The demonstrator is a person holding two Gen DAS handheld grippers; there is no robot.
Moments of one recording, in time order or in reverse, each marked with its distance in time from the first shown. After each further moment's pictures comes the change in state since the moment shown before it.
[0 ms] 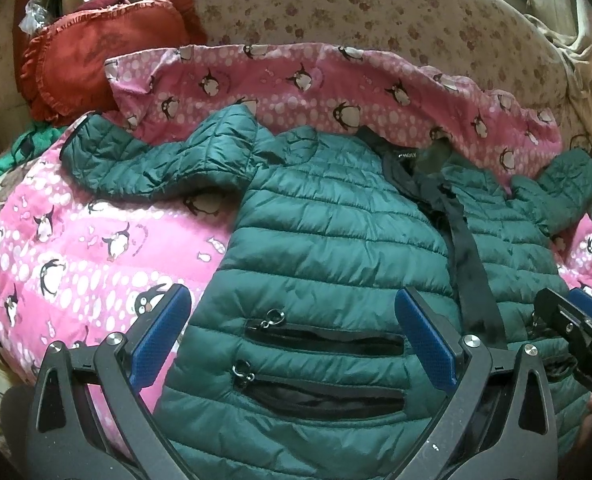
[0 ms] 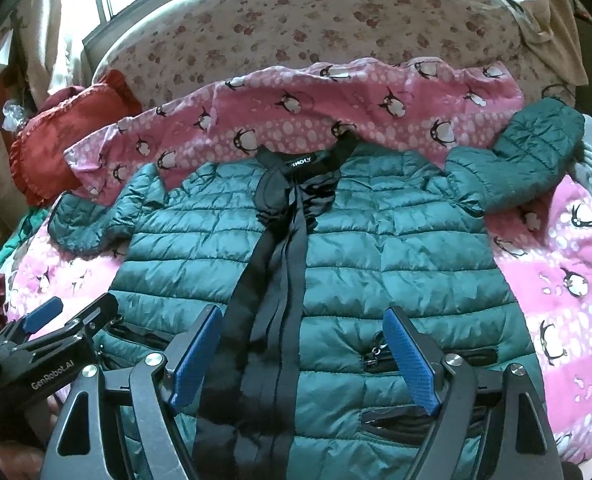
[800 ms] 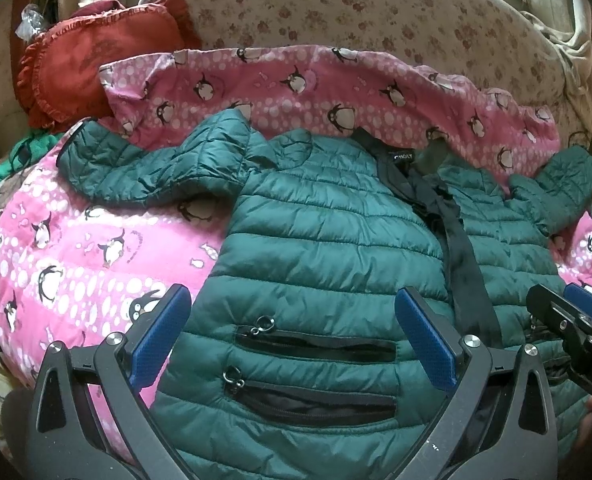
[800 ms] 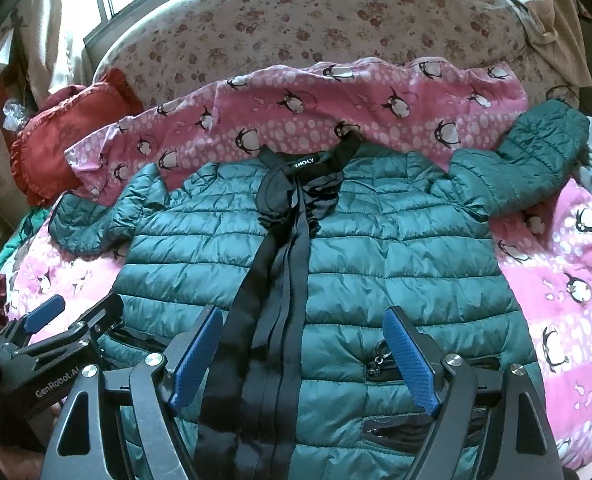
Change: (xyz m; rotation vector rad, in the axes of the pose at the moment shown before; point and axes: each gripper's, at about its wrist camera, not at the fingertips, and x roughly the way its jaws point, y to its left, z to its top) left arm 0.003 -0.011 0.000 0.021 -0.007 0.008; right arm 0.004 0.001 0.004 -0.025 0.046 -0.047
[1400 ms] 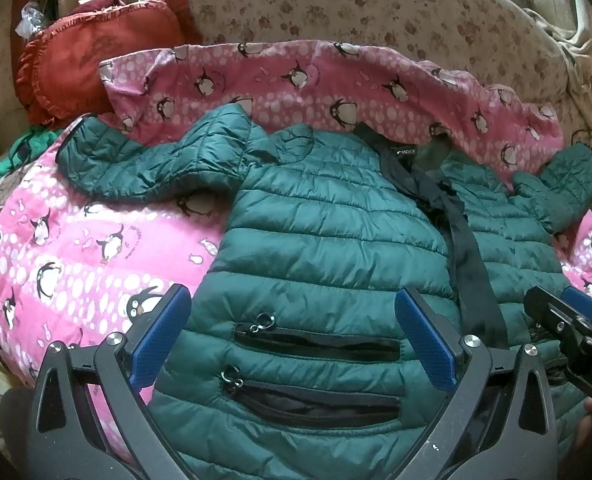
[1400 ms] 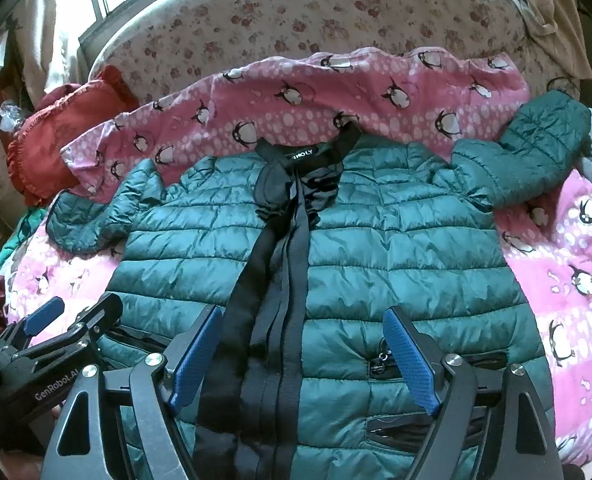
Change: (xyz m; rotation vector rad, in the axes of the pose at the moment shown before) left arm 0.004 -0.001 -0.004 0.000 0.005 0.002; right arm 0.007 0.002 -0.001 0.017 -0.024 0.027
